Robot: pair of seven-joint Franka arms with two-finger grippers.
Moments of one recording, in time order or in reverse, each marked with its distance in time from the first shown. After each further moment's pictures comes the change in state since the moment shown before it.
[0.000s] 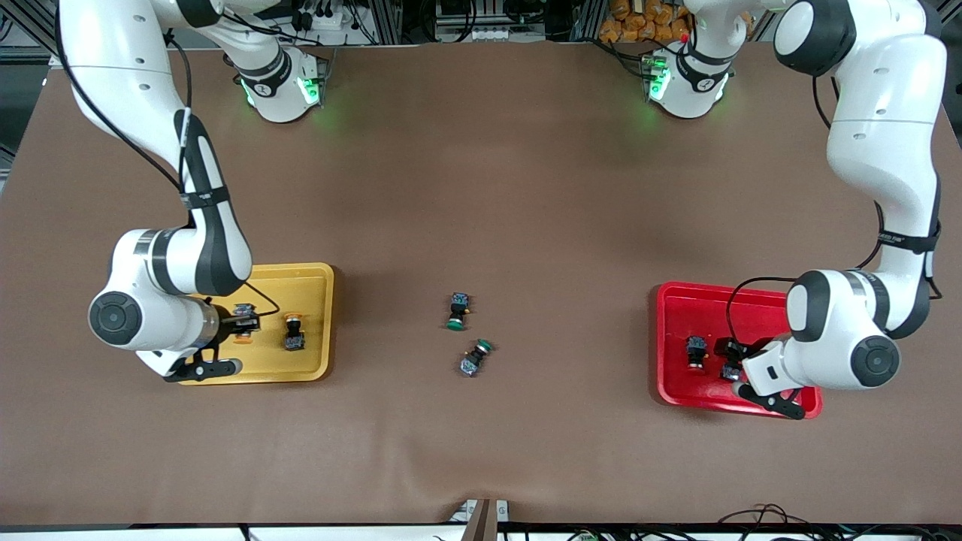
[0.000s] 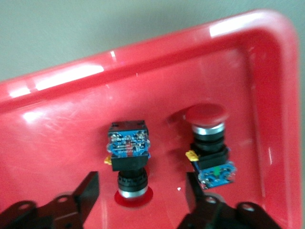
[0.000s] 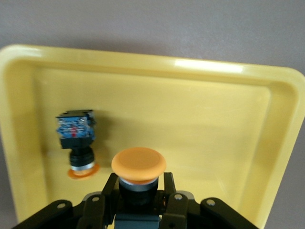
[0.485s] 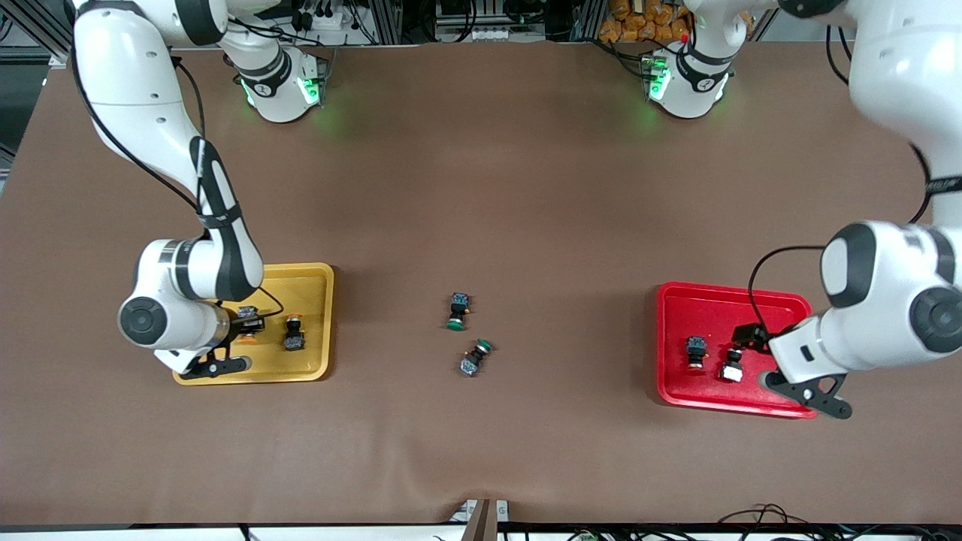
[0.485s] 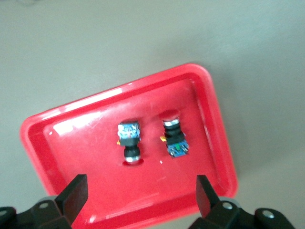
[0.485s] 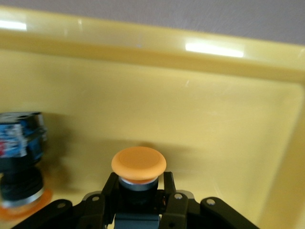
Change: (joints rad) left arm -0.050 -0.225 -0.004 0.012 0.002 -0.138 -0.032; right arm -0.010 0.070 0.010 -0.108 -0.014 0.192 -0.023
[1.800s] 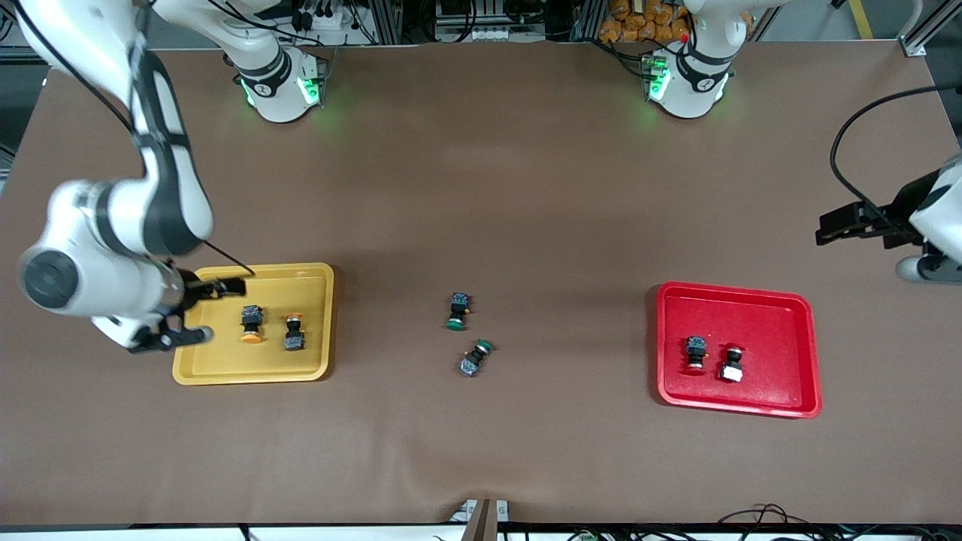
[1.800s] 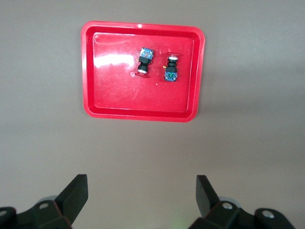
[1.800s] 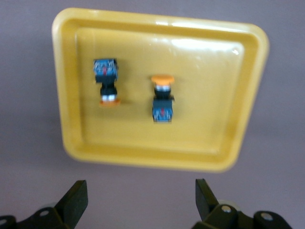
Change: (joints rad) left arm 0.059 -0.384 0.004 -0.006 -0.081 -0.411 -0.285; right arm 0.007 -0.359 0.006 0.051 -0.047 -0.460 0.069
